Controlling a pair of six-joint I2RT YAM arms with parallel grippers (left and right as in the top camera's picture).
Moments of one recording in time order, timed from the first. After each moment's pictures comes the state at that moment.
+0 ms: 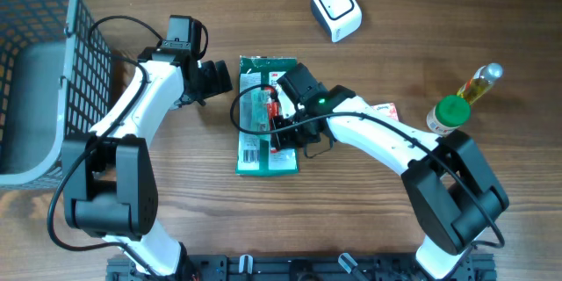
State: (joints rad) left arm -0.12 1.83 1.26 -0.72 0.00 -0.42; right arm 0.67 1.87 1.18 -0.57 -0.43 0.42
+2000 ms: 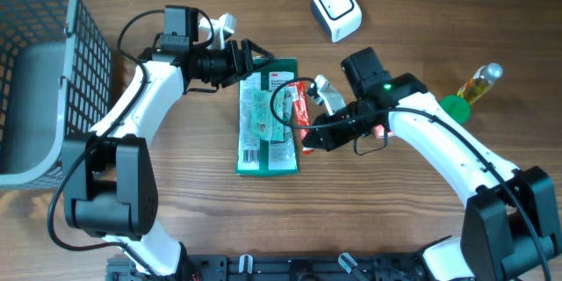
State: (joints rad) left arm -0.12 1.83 1.26 -0.42 0.86 -0.43; right arm 0.41 1.64 1.11 -0.84 -0.75 -0.03
